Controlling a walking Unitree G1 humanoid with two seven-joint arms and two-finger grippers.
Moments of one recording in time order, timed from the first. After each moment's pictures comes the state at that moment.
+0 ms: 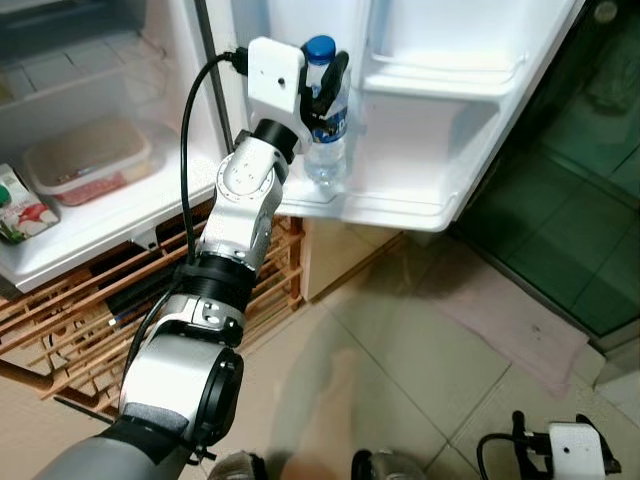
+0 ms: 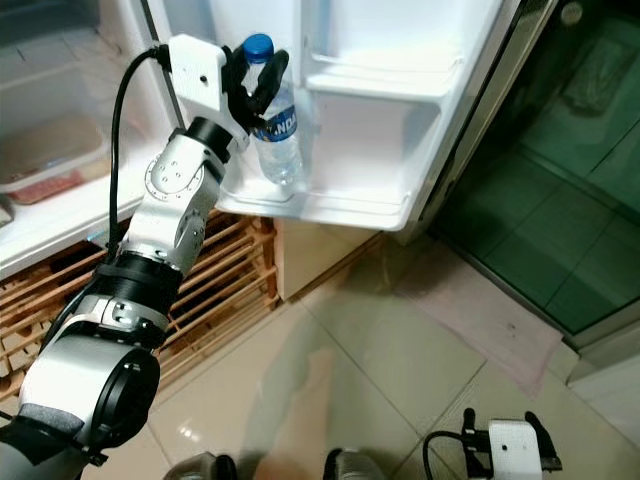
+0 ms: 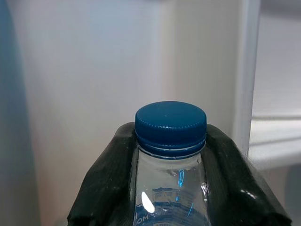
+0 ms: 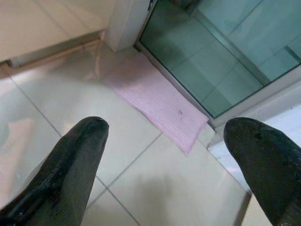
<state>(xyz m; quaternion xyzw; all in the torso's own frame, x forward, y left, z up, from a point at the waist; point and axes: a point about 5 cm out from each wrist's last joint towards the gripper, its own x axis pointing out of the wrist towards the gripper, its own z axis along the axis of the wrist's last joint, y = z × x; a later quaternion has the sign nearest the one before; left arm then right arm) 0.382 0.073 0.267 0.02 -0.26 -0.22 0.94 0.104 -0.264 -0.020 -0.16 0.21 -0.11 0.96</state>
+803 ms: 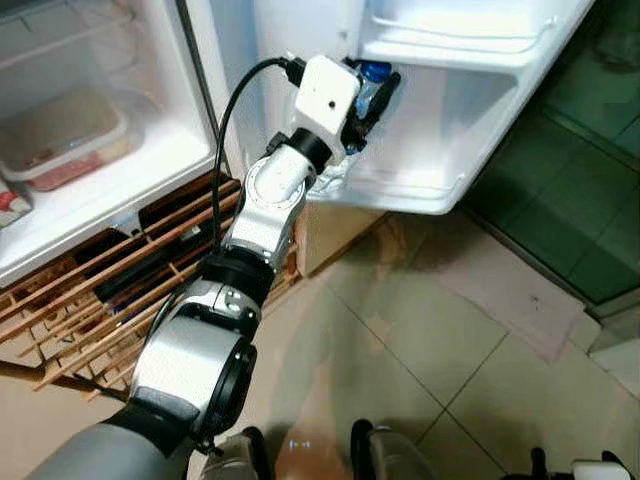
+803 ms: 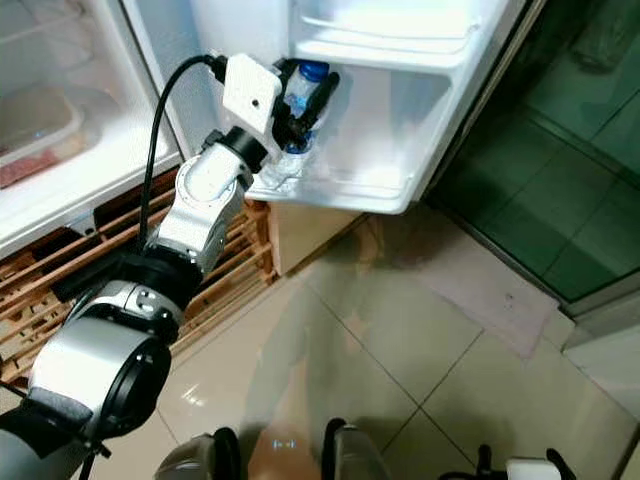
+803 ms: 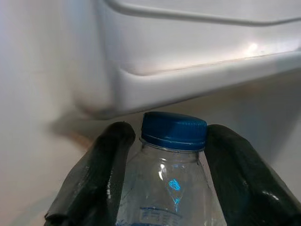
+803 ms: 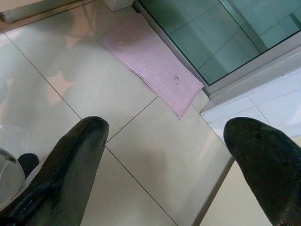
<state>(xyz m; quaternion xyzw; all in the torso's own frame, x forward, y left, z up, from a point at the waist) 0.381 0.040 0.259 0.10 -0.27 -0.30 0.91 0.066 -0.258 0.004 -0.16 0.24 -0.11 0.95</state>
